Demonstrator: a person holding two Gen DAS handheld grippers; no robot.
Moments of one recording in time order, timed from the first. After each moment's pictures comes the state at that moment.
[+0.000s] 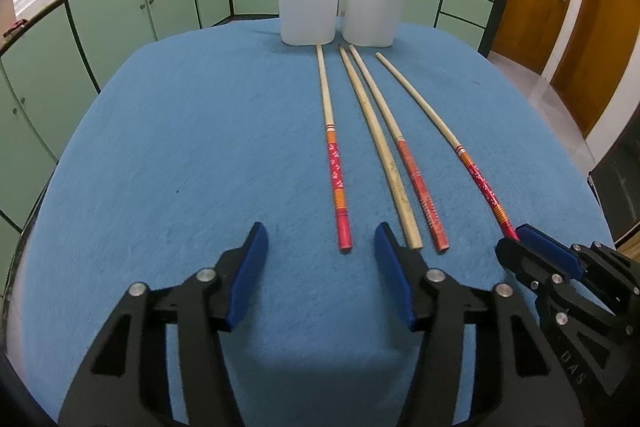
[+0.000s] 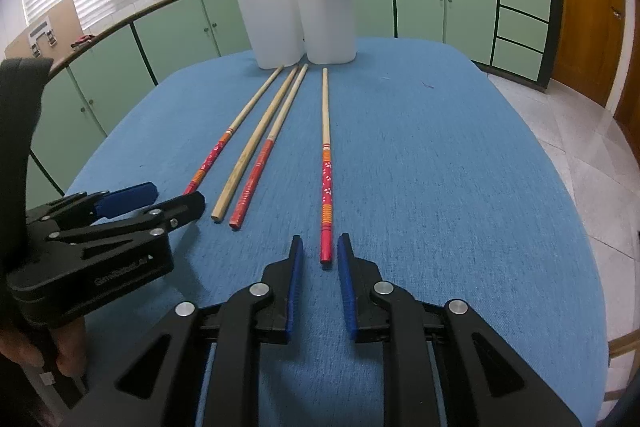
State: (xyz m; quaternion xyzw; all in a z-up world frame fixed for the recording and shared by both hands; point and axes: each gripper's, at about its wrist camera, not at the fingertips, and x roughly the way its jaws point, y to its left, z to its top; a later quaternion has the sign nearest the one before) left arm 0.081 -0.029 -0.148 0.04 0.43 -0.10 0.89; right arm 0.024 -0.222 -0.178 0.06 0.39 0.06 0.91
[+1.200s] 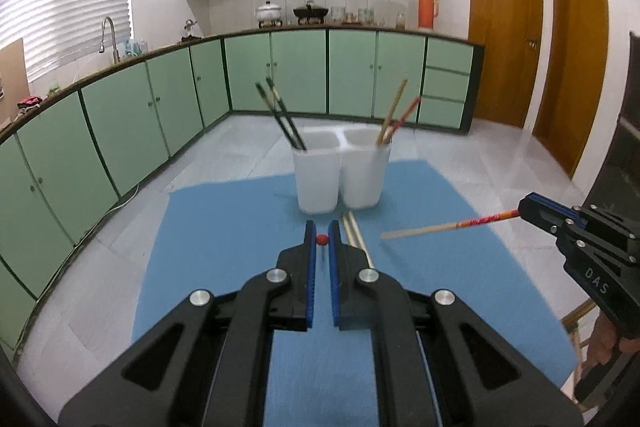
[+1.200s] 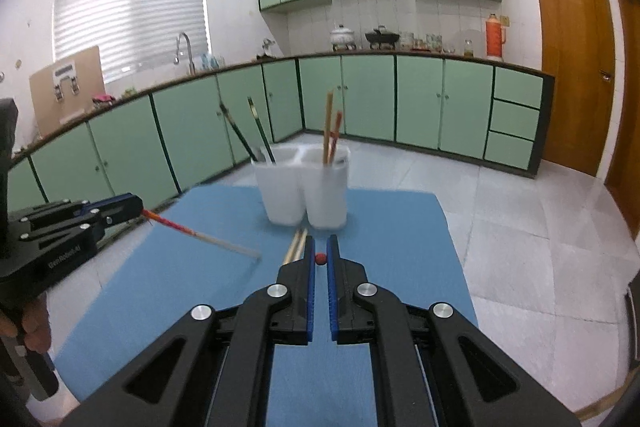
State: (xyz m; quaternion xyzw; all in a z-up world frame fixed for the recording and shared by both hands) left arm 0.068 0.004 0.021 0.05 0.28 -0.12 0.95; right arm 0.027 -0.248 -0.021 0.04 0.24 0.07 0.97
